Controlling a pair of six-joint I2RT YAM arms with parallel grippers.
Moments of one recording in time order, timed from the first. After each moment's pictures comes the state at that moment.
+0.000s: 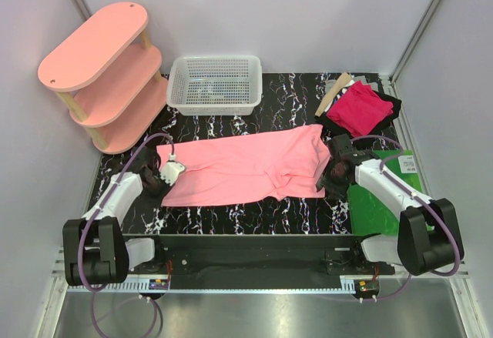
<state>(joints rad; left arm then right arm) 0.06 1.19 0.62 -0.80 0.13 0.70 0.29 1.30 0.76 -0.75 0.03 0.82</state>
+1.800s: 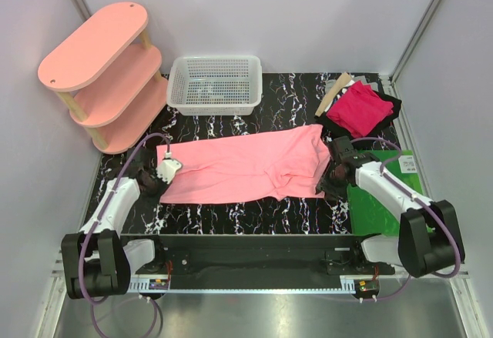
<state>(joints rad) 0.09 1.11 0.61 -0.79 0.13 0.69 0.29 1.28 0.74 -0.72 -0.02 0.80</state>
